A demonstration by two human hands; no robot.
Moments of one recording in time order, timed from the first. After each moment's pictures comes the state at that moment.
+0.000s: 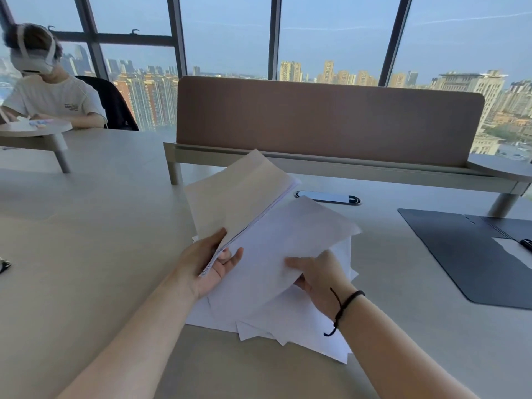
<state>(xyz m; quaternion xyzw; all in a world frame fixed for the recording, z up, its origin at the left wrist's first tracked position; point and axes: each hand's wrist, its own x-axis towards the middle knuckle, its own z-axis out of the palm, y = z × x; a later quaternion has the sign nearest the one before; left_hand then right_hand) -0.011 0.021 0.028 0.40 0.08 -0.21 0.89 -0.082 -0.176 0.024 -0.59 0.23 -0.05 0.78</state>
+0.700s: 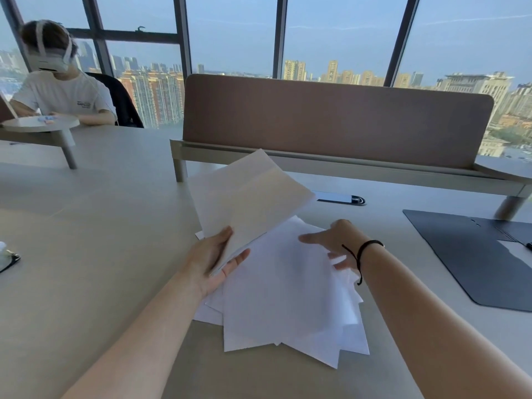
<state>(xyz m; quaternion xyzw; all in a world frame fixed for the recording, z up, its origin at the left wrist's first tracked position) -0.012 0.019 0.027 0.42 0.08 -0.21 0.88 -0.050 -0.222 0.070 -0.85 0.28 0.05 0.45</state>
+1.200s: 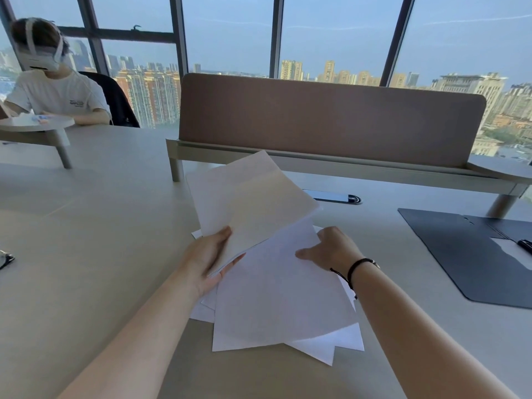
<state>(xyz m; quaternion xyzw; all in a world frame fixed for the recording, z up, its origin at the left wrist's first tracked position) -0.010 0.017 0.024 0.48 0.07 -0.17 0.86 -0.065 -0.211 0.057 -0.94 0.20 0.00 0.29</state>
